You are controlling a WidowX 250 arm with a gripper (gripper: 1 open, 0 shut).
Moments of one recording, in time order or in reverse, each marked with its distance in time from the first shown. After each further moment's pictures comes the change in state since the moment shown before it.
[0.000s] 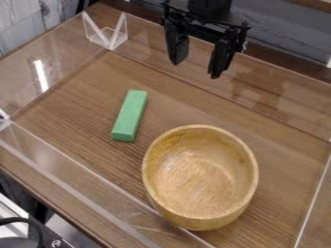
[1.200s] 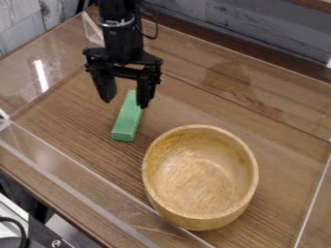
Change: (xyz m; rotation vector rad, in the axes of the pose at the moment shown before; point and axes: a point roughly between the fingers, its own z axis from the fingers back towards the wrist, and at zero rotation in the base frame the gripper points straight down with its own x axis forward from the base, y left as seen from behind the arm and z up) arm -0.037 0.083 -0.063 -0.071 -0.004 0.276
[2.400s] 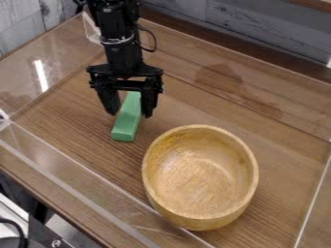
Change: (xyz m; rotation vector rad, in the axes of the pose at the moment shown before) arm 0.009 0.002 -0.025 -0.067 0.011 0.077
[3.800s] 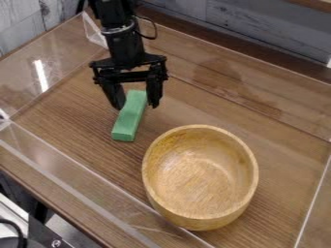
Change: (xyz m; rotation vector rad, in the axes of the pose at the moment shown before) arm 0.005 -0.008 0.009 -0.088 0.026 0.072
